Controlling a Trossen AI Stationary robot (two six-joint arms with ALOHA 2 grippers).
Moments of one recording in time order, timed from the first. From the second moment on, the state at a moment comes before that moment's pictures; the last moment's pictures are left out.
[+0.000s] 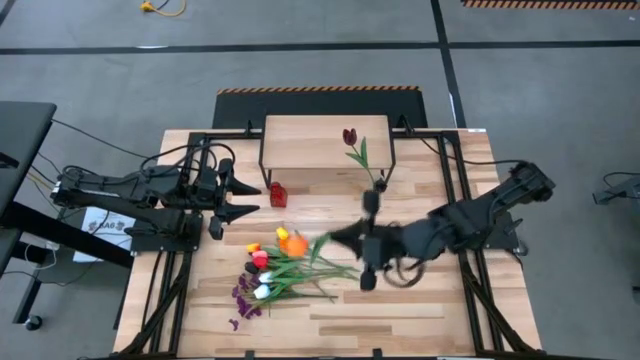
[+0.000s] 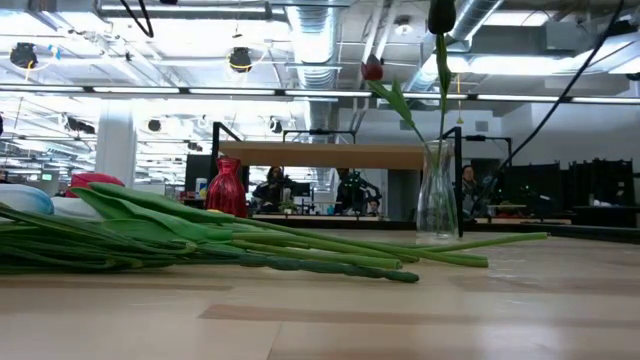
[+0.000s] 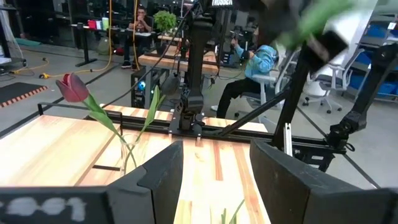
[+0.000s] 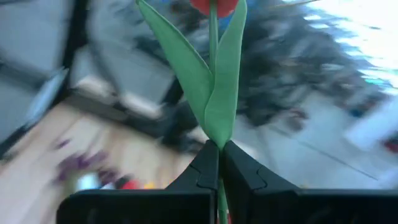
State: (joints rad) left arm -0.15 0.70 0.78 -0.11 -0.14 -0.15; right arm 0.52 1.50 1.58 -0.27 0.67 -0.43
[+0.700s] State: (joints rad) left arm -0.15 0.70 0.78 -0.12 -0.14 -0.14; right arm 0.24 0.97 0.82 0.92 0.59 -0.72
